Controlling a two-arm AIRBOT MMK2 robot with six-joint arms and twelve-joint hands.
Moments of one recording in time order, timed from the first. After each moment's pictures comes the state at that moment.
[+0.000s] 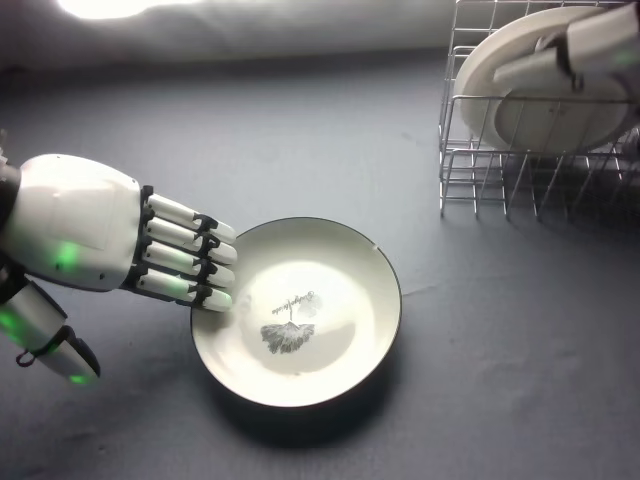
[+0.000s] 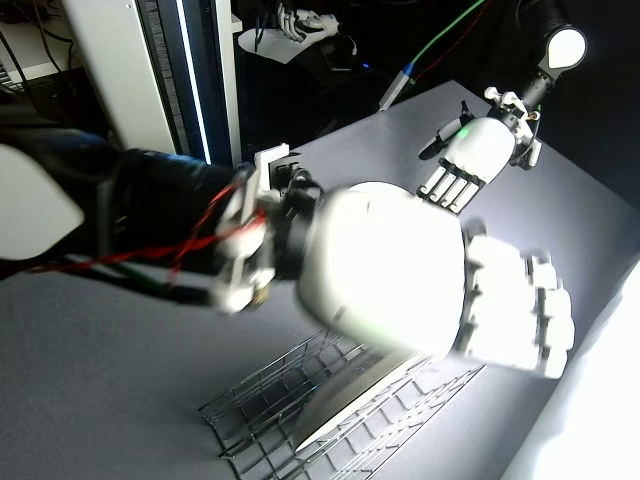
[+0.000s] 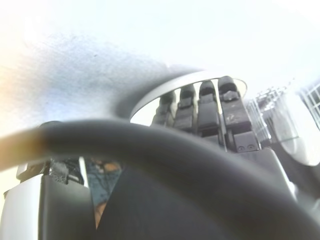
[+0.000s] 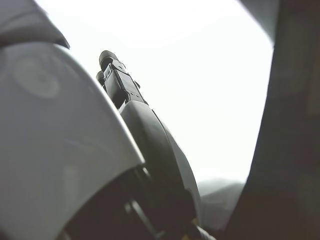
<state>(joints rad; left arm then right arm) 0.47 -1.11 1.64 1.83 -1.04 0.01 -0.18 -0.96 1.25 -0.72 0.46 -0.23</state>
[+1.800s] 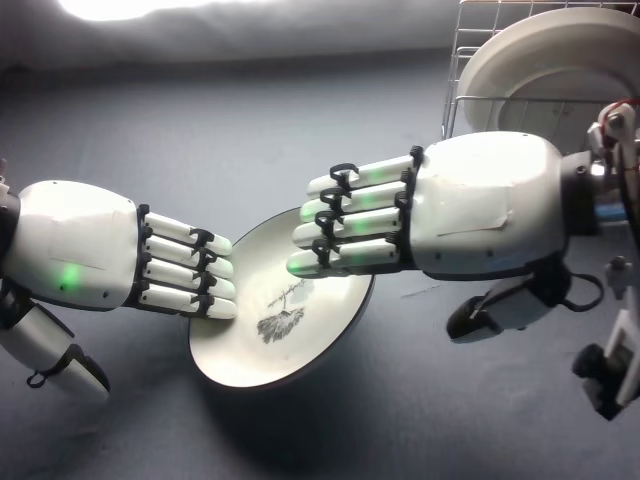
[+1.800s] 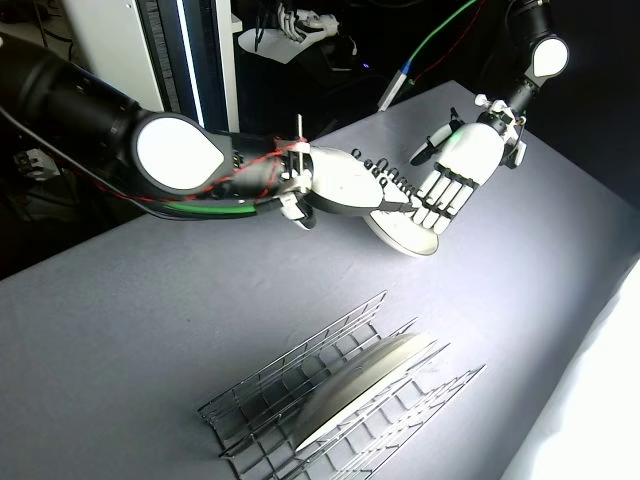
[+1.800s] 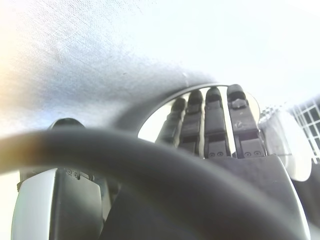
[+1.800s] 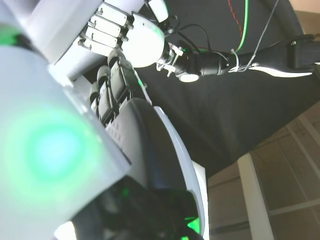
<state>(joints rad) 0.56 -1.10 1.61 1.77 -0.99 0.01 -0.38 -1.09 1.07 -1.12 0.48 -0.27</state>
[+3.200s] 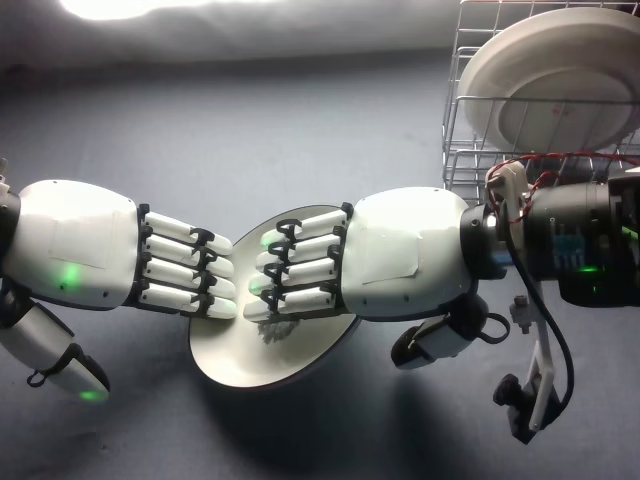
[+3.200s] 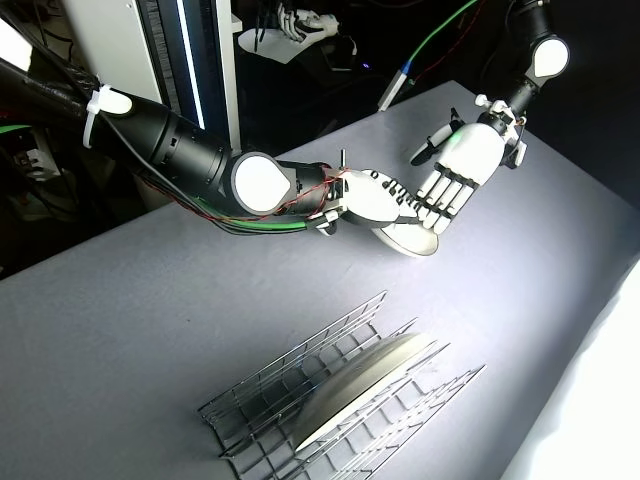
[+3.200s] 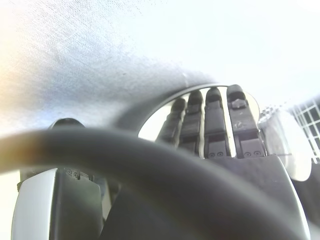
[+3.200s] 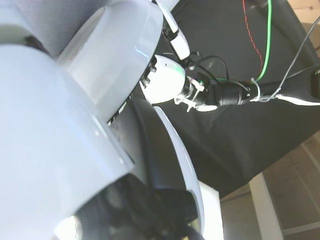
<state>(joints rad) 0.56 -1.11 1.62 1.77 -0.99 0.01 -0.43 -1.31 1.21 -1.10 0.41 -0.31</state>
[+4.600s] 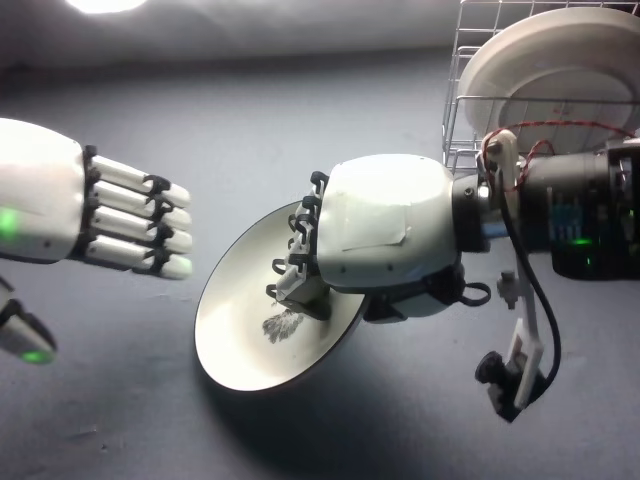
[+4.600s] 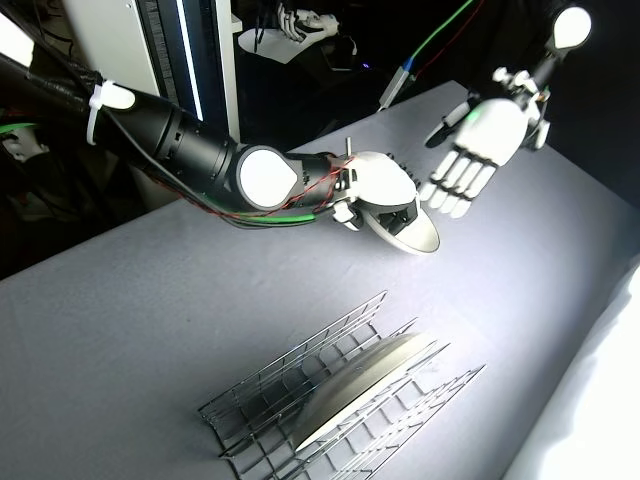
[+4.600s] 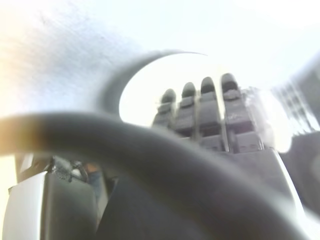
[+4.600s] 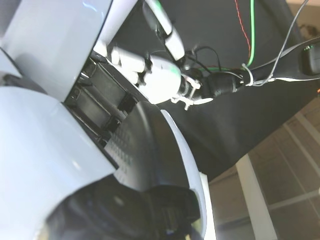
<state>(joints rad) 0.38 -0.96 1.53 1.85 -1.02 -0.04 -0.37 -1.30 1.21 -1.07 0.45 -0.31</state>
